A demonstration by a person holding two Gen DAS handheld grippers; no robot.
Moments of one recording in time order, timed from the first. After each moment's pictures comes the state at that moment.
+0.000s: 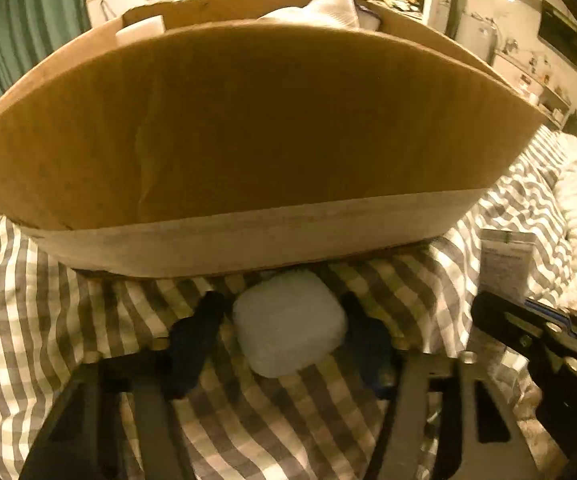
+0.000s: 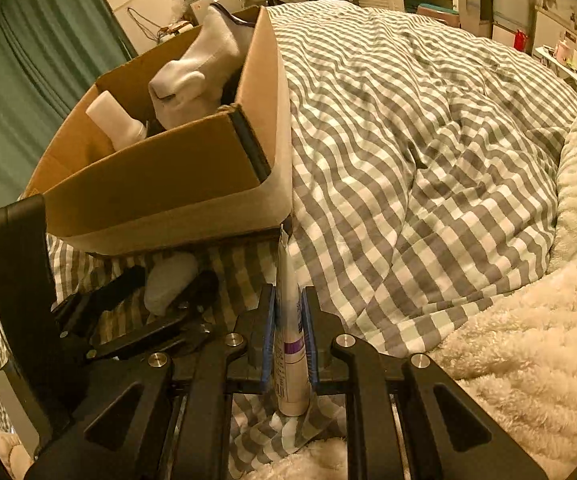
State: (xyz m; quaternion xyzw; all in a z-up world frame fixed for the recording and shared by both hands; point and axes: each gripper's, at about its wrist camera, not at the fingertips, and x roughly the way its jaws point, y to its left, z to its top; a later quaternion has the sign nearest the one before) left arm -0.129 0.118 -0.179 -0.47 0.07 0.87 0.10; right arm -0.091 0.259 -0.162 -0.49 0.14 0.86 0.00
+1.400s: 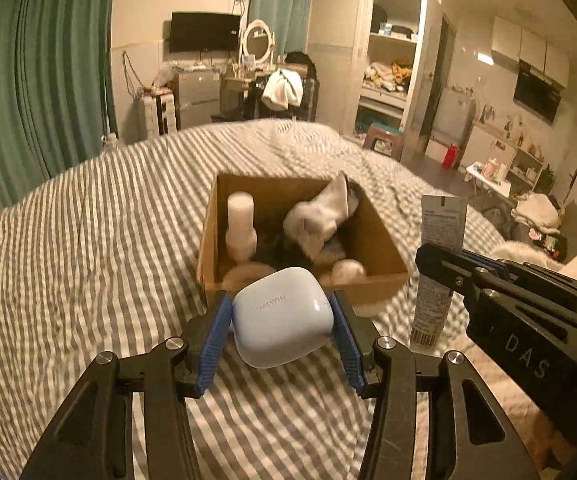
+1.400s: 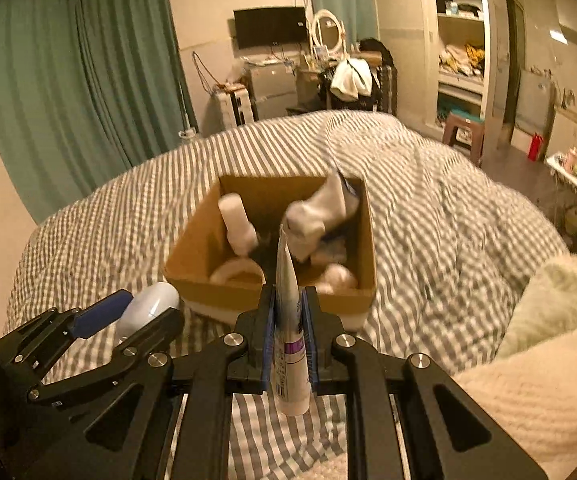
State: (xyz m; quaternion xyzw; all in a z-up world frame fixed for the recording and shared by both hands) left arm -0.072 0.038 0.001 -0.35 0.01 0.93 0.13; right arm -0.052 0.179 -0.004 -0.35 0.05 0.93 -0.03
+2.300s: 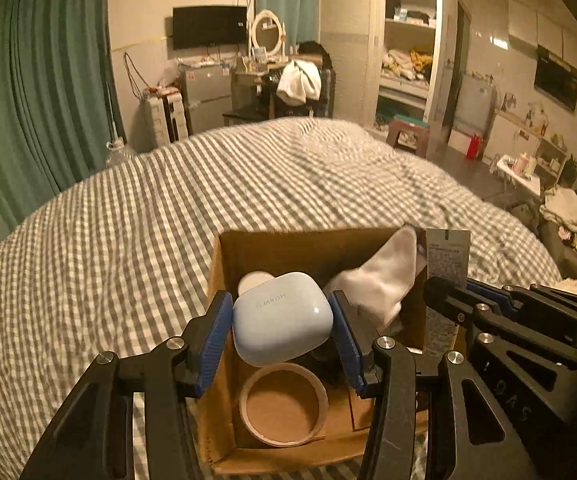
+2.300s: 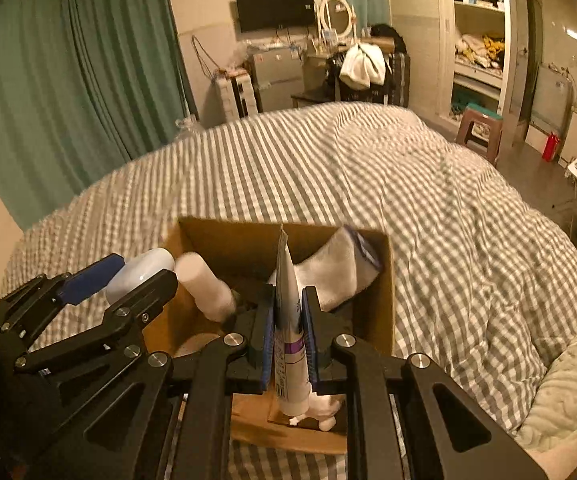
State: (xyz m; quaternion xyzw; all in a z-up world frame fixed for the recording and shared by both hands) left arm -0.225 0.065 -0.035 -0.37 0.04 0.92 0.10; right arm -0.198 0.197 -0.030 -0.39 0.04 0.92 -0.04
